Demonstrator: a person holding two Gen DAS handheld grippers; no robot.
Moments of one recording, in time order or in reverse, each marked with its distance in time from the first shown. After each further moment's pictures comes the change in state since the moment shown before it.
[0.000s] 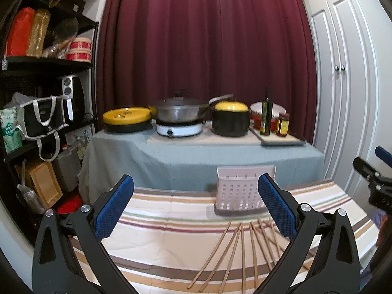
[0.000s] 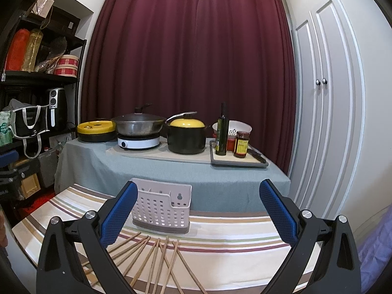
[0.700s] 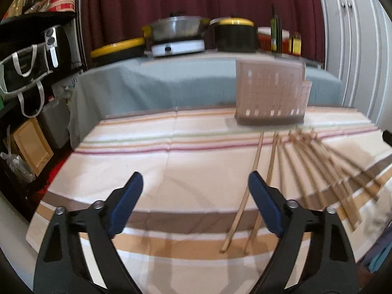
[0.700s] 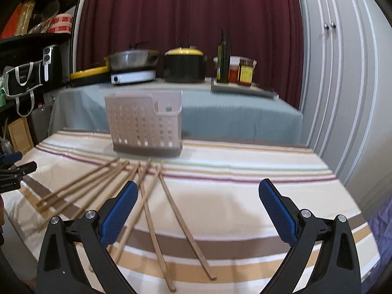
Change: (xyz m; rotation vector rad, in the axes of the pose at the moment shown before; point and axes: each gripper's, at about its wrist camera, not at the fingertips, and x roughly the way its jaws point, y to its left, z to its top) left arm 0.103 0.039 -0.163 0.084 0.310 -0.001; right arm 0.065 -0.025 -0.142 -0.003 0.259 0.024
